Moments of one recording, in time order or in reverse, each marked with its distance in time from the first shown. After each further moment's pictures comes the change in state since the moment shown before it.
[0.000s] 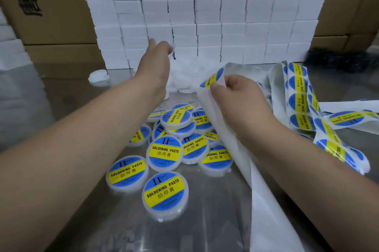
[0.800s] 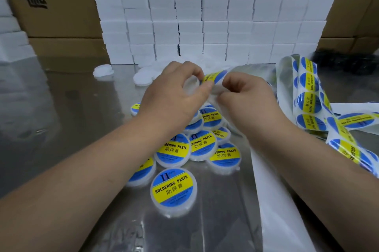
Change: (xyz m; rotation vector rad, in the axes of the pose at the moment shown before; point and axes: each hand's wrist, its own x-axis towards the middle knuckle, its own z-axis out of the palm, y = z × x) left_hand -0.067 -0.023 -0.026 0.591 -0.206 0.563; right_hand -0.007 -0.001 0.001 0.076 -0.083 -0.063
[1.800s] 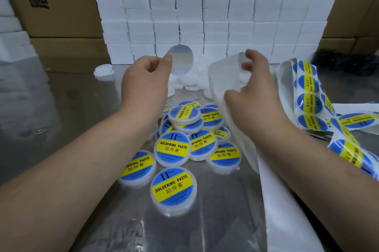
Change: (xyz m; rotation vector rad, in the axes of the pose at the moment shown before) left_hand 0.016 -0.019 -0.011 -0.279 0.330 -0.367; right_hand 0.002 0.005 -0.002 -0.133 0.180 -0.074
